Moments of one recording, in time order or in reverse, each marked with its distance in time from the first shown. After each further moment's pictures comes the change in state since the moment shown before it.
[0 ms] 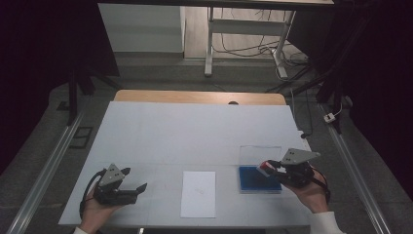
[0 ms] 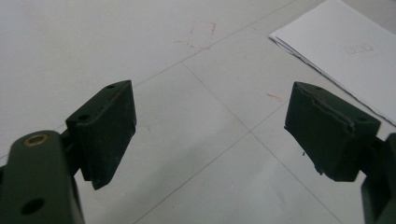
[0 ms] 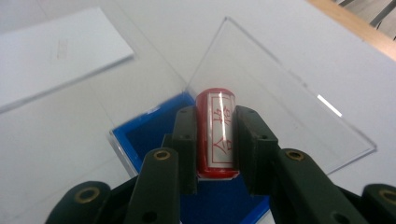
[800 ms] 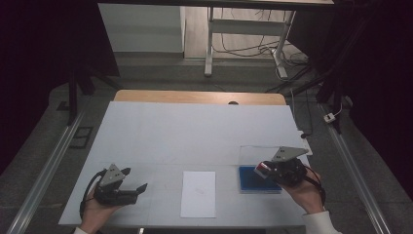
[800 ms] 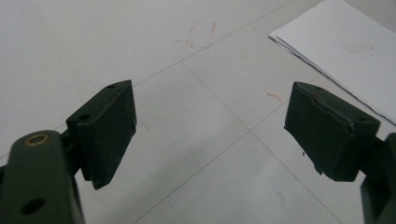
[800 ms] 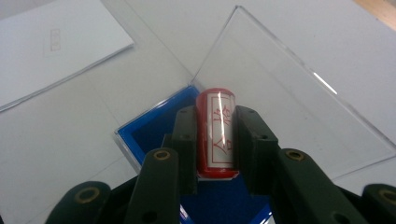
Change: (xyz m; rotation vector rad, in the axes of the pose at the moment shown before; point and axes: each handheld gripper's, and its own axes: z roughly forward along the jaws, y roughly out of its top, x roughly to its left) left arm -0.001 0.000 0.001 0.005 0.001 0.004; right arm 0.010 0.016 0.013 0.125 -0.017 0.012
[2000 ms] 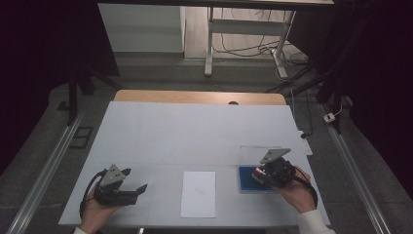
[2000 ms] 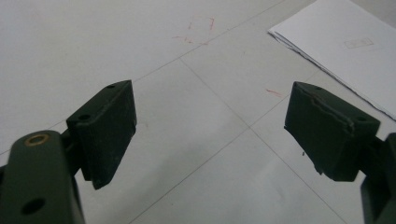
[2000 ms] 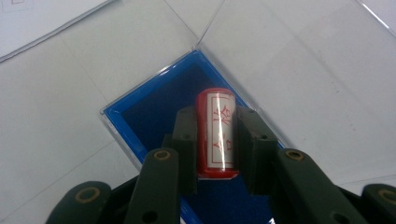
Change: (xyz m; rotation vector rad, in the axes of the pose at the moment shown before) left arm 0.000 -0.001 0.000 0.009 -0.005 0.005; right arm 0.004 -0.003 0.033 0.160 0.008 0.003
